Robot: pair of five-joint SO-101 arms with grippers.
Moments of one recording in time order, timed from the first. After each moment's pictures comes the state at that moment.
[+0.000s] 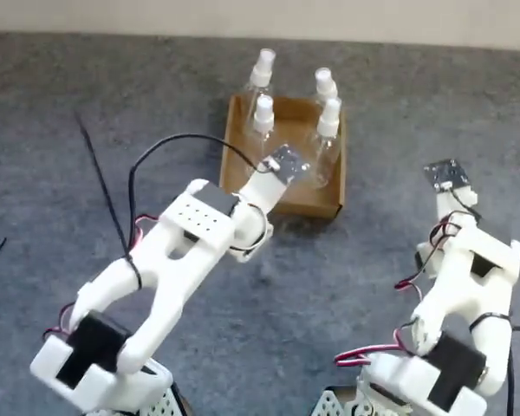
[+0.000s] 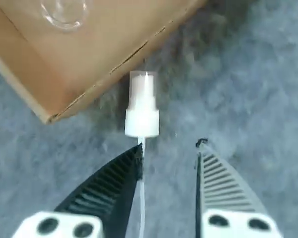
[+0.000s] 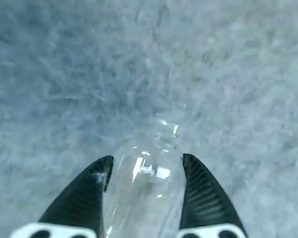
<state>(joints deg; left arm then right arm) 24.1 -6.3 29.1 58.3 -9.1 28.8 -9.7 40.0 46.9 49.5</state>
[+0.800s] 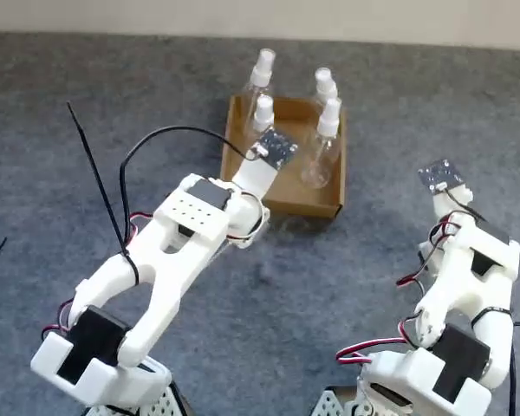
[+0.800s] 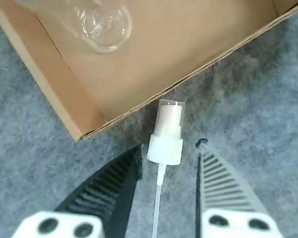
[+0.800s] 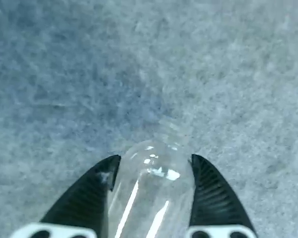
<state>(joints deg) 21.4 -4.5 29.1 50.7 -5.6 29.5 -4.0 39.9 42.2 55.4</state>
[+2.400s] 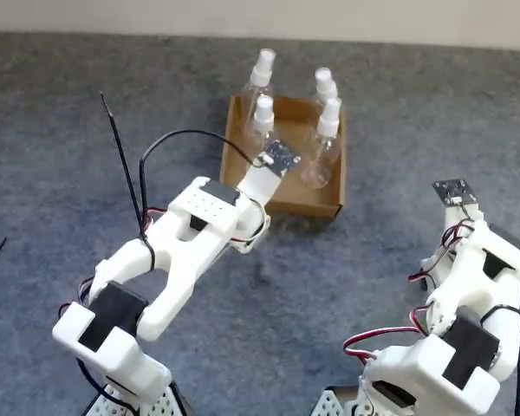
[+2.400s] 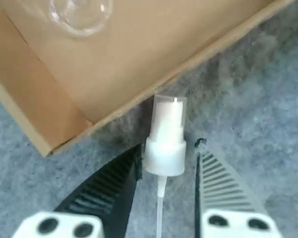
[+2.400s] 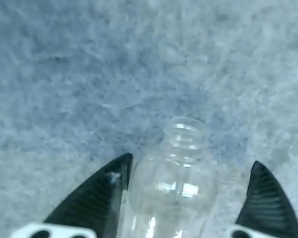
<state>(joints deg) 21.2 5.1 27.0 48.8 -7.6 33.2 -3.0 37.8 53.1 48.6</state>
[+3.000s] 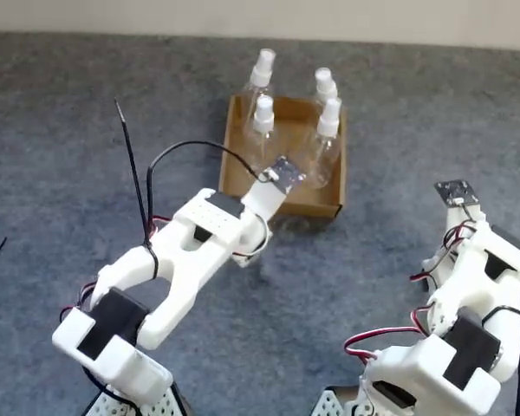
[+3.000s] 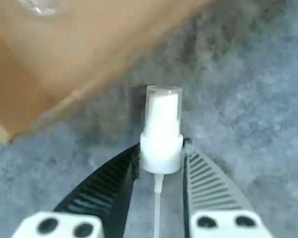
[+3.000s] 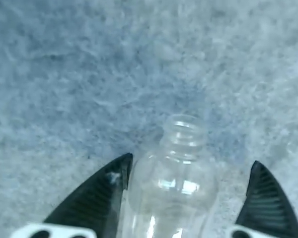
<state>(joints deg) 24.8 4.4 32.0 49.5 -7.7 34.1 -3.0 37.8 53.1 48.6</state>
